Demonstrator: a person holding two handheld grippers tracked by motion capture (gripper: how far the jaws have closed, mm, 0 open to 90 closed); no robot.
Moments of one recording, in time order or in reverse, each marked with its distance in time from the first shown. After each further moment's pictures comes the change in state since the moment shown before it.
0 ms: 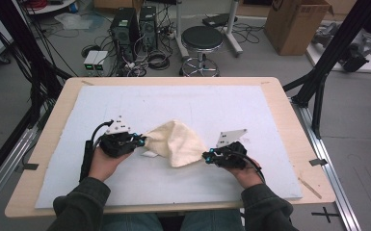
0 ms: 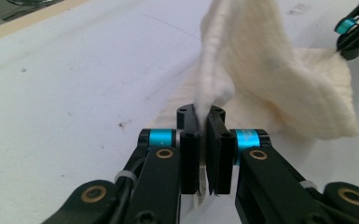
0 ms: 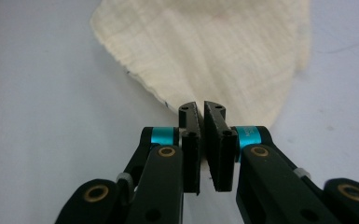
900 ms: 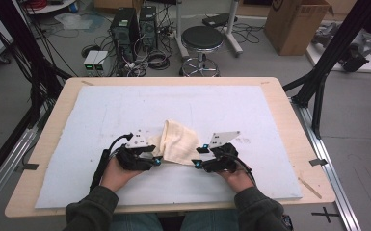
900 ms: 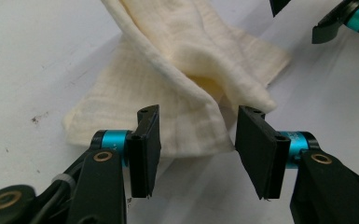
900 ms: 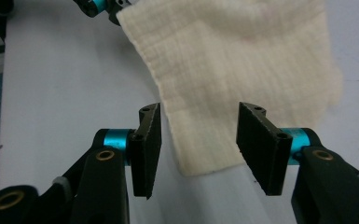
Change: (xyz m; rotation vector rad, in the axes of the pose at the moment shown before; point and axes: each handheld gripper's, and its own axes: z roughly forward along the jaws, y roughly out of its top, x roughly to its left) left arm -0.042 -0.015 0.032 0.085 -0.078 0.076; right arm 0.013 0.012 0.024 -0.060 0.017 0.029
